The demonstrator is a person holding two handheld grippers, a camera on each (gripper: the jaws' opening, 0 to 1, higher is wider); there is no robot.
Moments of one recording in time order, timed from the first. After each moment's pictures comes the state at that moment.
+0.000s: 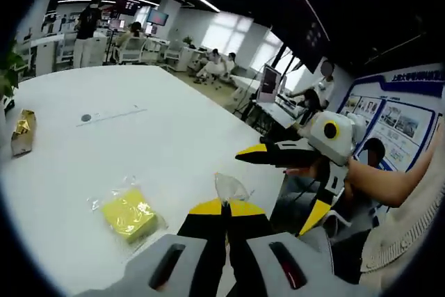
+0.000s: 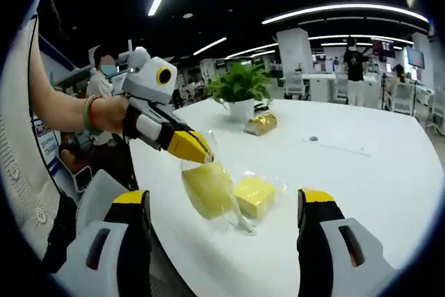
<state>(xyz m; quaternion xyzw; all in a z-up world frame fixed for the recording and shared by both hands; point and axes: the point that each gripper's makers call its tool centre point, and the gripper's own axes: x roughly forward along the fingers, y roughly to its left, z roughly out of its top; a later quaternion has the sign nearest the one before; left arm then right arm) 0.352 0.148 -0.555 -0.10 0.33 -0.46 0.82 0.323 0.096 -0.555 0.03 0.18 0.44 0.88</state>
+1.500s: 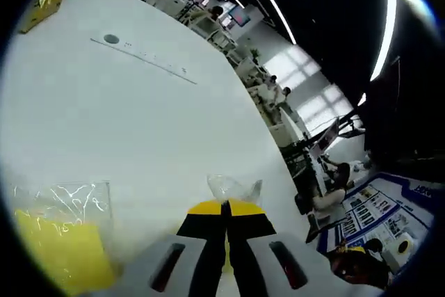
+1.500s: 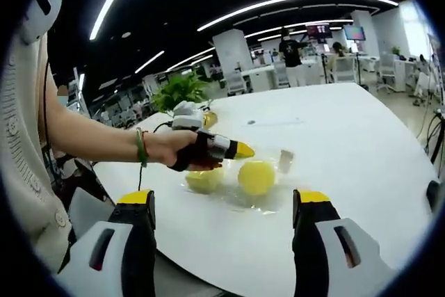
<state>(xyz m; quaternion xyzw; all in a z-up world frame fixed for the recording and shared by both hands) 0.495 0.061 -0.690 -0.32 0.40 -0.29 0.81 0.305 -0.002 -0.580 0.09 0.22 0.29 0.93</state>
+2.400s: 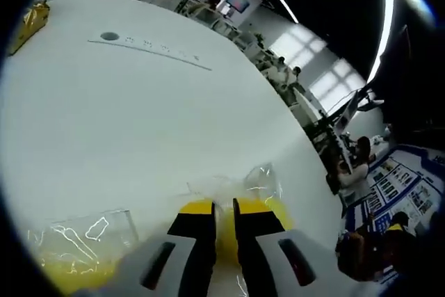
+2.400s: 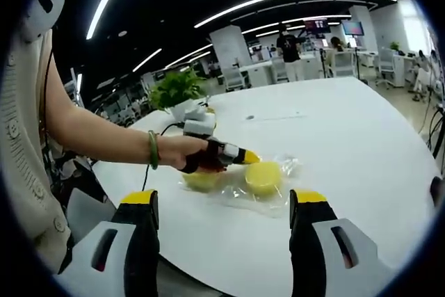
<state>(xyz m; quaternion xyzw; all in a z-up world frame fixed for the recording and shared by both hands) 0.507 0.074 -0.718 -0.19 0.40 -0.31 0.84 0.316 0.010 -0.592 0.09 0.23 0.29 0.92</state>
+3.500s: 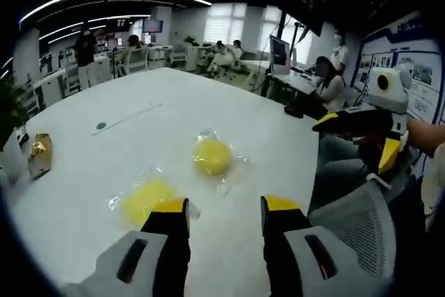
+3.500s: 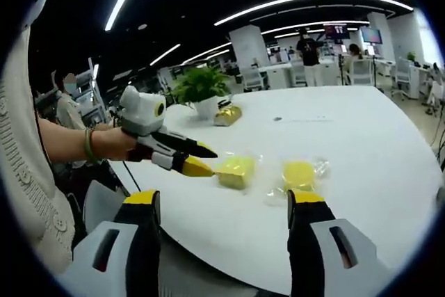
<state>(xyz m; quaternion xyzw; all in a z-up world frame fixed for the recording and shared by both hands) 0.341 0.176 -0.610 0.04 0.29 -0.43 0.85 0.270 0.073 -0.571 0.07 0.22 0.35 0.91</state>
